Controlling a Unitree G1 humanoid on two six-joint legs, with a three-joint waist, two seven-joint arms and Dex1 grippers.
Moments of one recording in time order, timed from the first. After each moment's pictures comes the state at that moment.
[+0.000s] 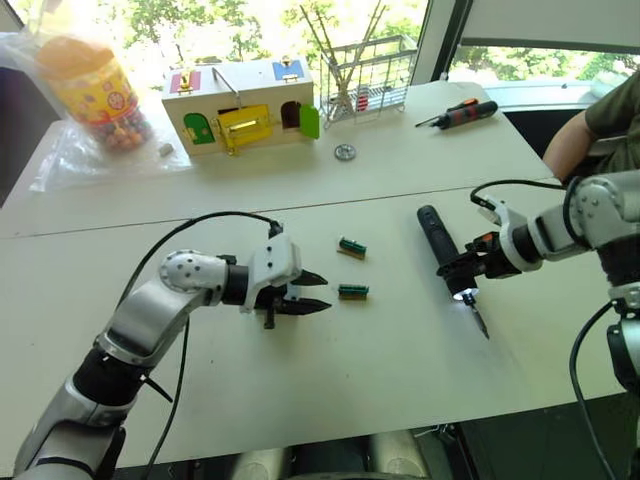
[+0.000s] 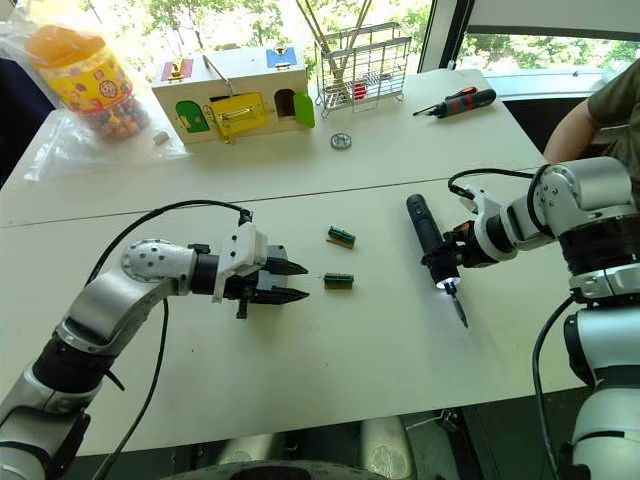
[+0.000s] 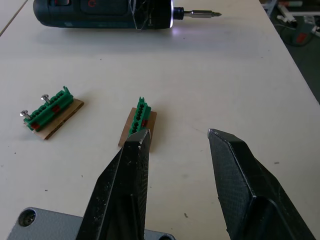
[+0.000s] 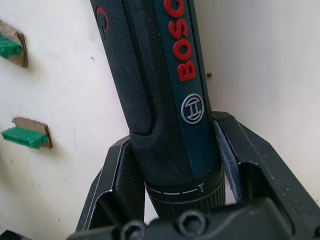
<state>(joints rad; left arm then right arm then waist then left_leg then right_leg) -0.44 0.65 -0.27 -0.36 -0.38 0.56 -1.03 -1.01 -0.92 0.34 0.45 0.84 1.61 0.52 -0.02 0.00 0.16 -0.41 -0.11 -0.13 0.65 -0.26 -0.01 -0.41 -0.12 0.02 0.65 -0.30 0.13</state>
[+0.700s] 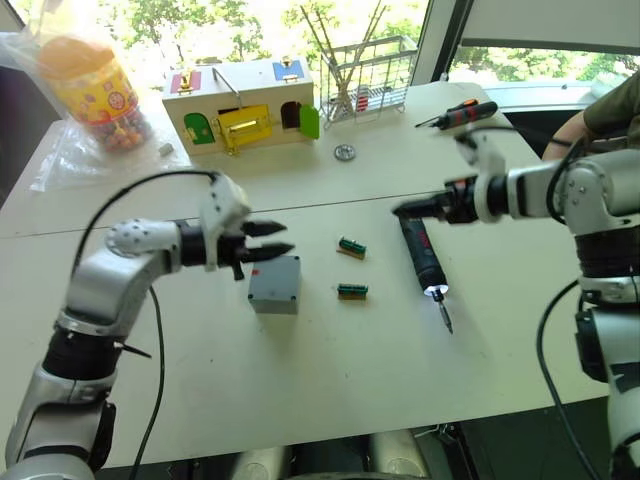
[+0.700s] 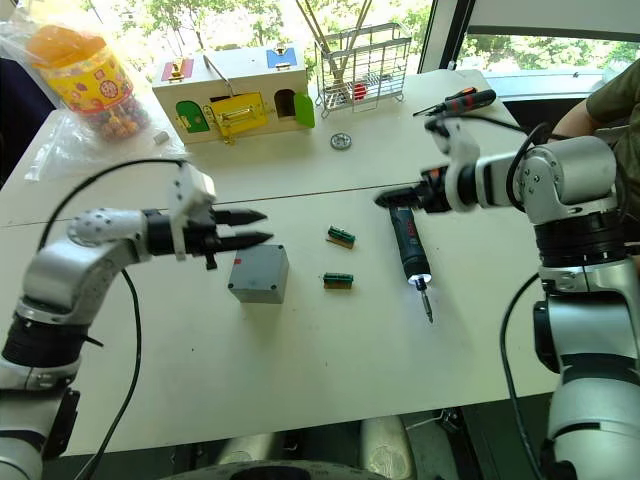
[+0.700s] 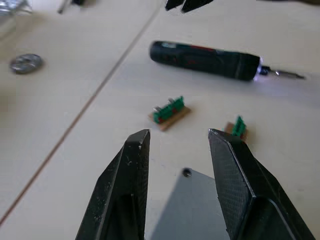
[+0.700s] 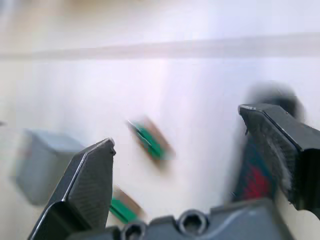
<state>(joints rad) -0.52 0.69 0.04 -0.16 -0.50 0.64 -0.97 -0.99 -0.73 0.05 0.11 0.72 1.19 0.62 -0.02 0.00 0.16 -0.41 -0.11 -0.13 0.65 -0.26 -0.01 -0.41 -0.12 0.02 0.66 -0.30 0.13</state>
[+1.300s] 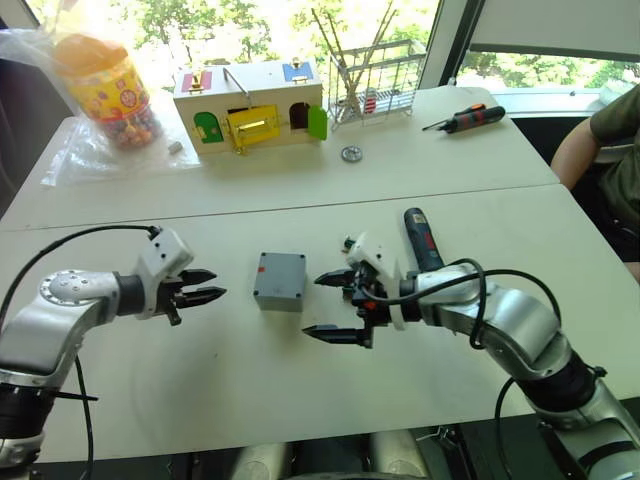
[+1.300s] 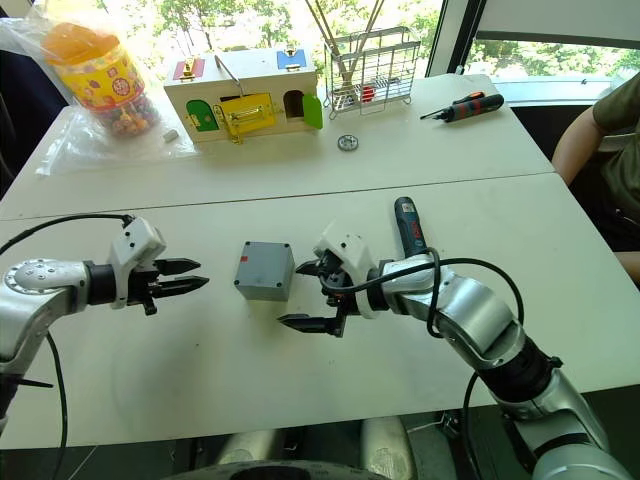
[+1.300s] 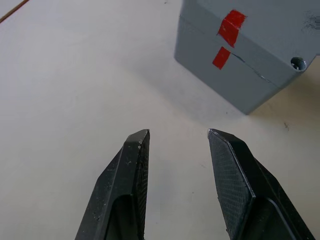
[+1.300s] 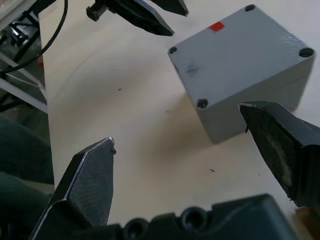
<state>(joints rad) -0.17 0.89 0.06 -0.23 -0.41 0.65 -0.97 -0.50 -0.59 0.39 -0.53 0.55 0.93 0.69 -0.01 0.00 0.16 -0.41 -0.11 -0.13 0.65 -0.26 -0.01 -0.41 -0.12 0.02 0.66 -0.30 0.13</state>
